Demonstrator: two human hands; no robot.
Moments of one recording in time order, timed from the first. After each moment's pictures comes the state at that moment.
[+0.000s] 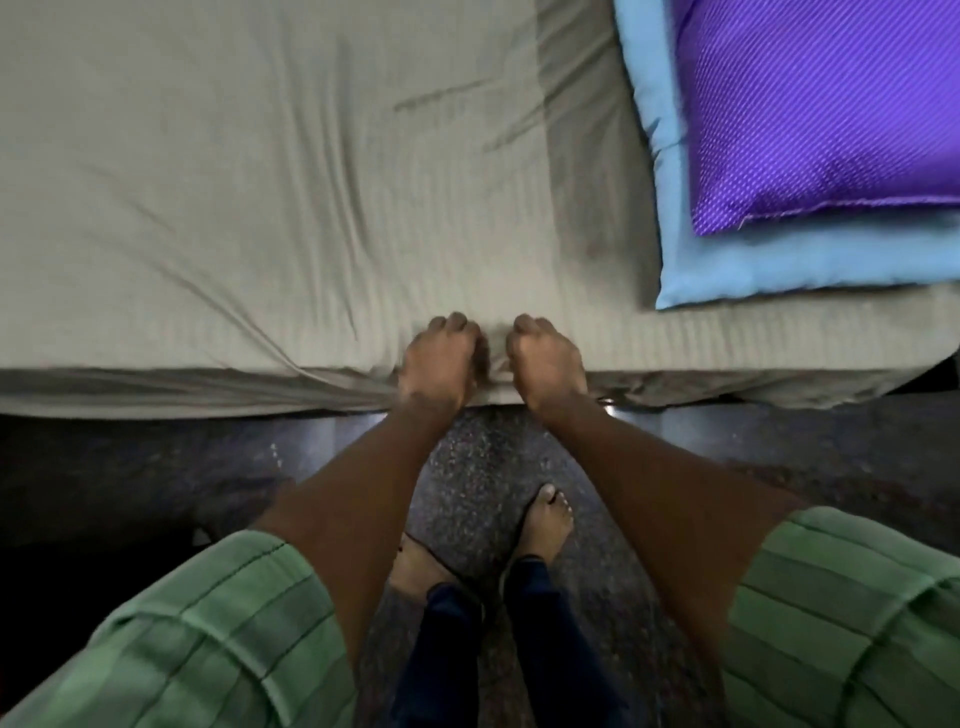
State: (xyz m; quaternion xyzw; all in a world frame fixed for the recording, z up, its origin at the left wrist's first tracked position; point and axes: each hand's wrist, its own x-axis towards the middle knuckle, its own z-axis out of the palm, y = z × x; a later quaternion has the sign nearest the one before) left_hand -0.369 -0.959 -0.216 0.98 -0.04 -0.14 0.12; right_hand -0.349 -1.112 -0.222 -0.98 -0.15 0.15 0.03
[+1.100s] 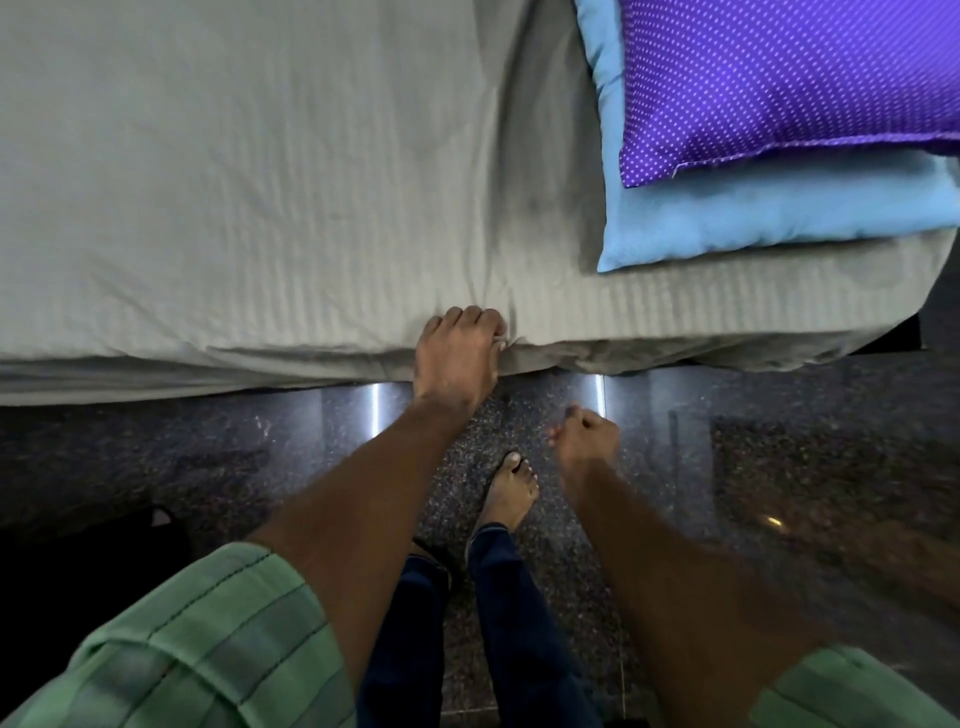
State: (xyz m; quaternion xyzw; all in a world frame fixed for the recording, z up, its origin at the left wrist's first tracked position) left_hand -0.390 -1.071 -0.260 0.98 -0.05 -0.05 0.17; right_hand -0.468 -1.235 -0.298 -0.67 0.52 0.14 0.52
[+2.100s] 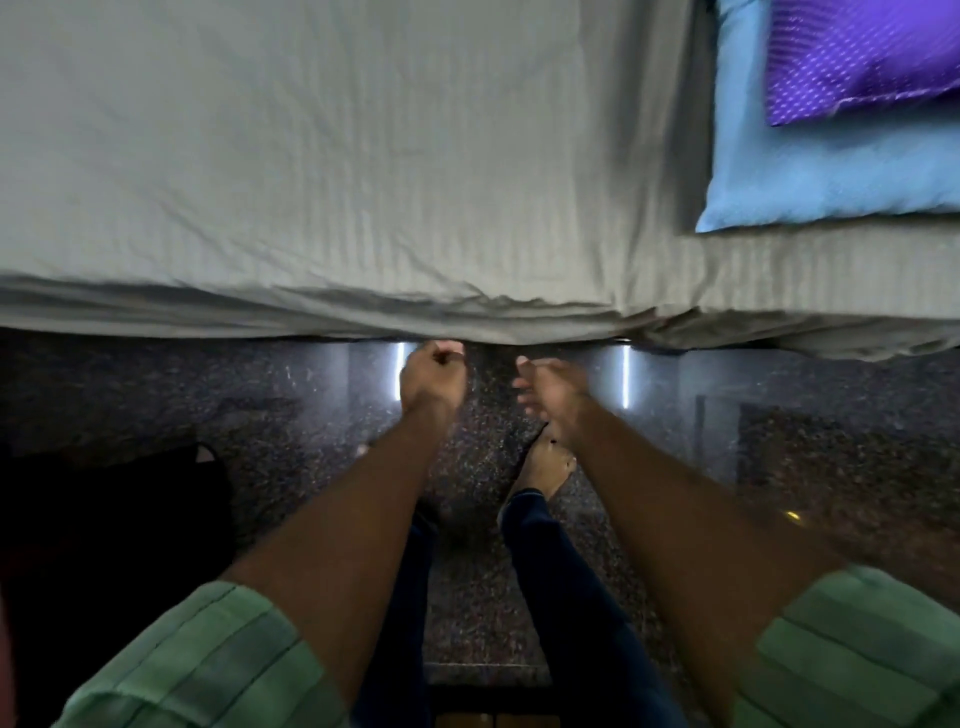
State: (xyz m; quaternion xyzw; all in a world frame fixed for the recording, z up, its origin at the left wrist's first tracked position) left_hand -0.460 -1.003 -0.342 0.78 0.42 -0.19 0.43; right_hand -0.442 -1.159 -0.323 -0.64 0.42 0.36 0.53
